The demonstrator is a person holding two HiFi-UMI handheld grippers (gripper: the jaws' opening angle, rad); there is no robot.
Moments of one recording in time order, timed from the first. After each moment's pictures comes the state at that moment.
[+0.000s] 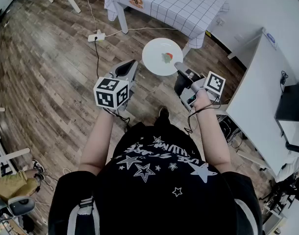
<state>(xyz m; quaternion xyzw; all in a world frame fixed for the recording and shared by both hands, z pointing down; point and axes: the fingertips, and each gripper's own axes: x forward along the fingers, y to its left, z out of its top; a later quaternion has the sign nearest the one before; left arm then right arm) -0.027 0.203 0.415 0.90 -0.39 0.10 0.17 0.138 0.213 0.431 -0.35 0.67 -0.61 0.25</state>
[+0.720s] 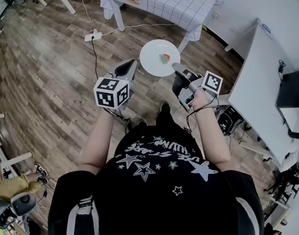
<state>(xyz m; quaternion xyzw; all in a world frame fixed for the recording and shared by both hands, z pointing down) -0.045 0.236 0.426 0.90 -0.39 0.11 0.18 0.114 0.255 0.448 -0.36 0.65 -0.62 0.25</state>
